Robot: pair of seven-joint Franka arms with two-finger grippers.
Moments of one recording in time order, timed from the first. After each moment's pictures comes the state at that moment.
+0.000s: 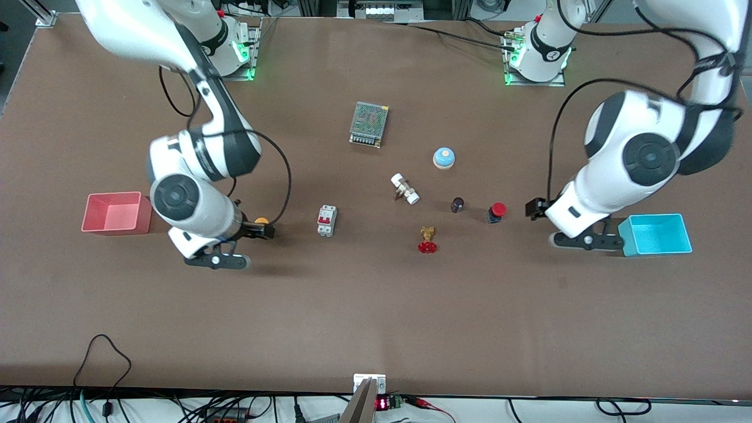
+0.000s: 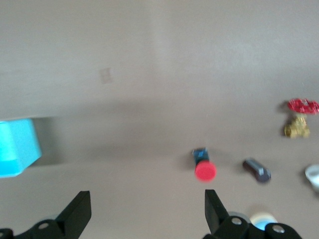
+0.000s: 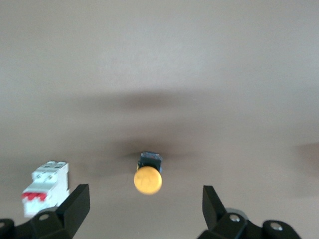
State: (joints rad) left arm 0.11 0.33 -0.37 -1.58 0.17 1.76 -0.21; right arm 0.30 0.51 0.04 -1.47 -0.05 1.91 0.43
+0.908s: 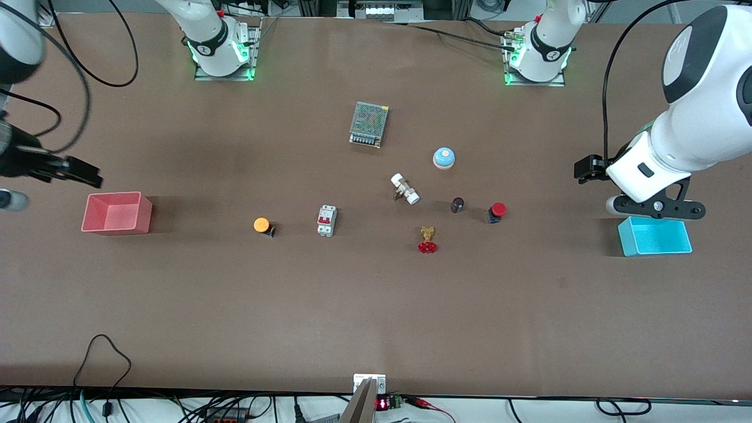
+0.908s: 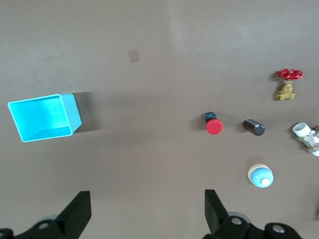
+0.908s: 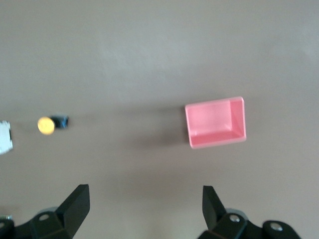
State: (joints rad) left arm 0.13 0.28 -0.37 -1.37 0.14 1.47 -0.13; right arm -0.06 0.16 0.01 -1.47 -0.04 1.54 0.05
